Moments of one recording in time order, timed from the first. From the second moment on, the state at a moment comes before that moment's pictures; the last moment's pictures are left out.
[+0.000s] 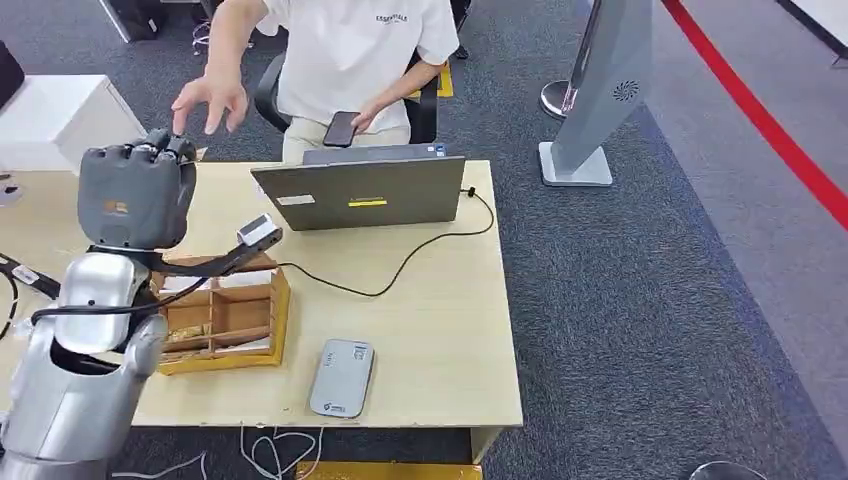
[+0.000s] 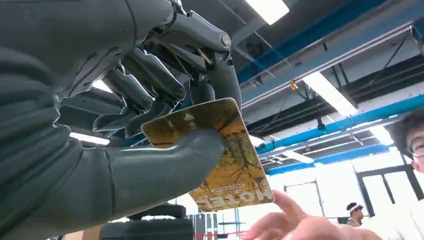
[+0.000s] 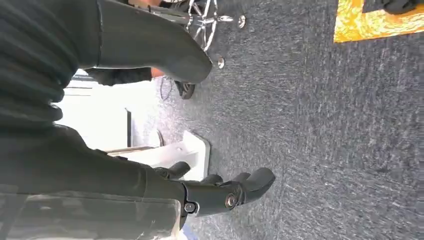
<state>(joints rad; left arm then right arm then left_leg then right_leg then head) -0.58 0.15 -0.36 -1.56 -1.53 0.24 0.18 -0.08 0.01 -1.03 -0.18 1.39 -0.02 0.23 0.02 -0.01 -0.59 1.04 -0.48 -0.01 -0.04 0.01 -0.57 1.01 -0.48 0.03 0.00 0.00</state>
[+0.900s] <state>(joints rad) -0.66 0.09 -0.34 -1.52 -1.53 0.14 0.18 -0.09 0.01 -1.01 -0.18 1.40 -0.03 0.18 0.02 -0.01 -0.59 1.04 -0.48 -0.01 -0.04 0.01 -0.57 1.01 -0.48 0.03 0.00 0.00</state>
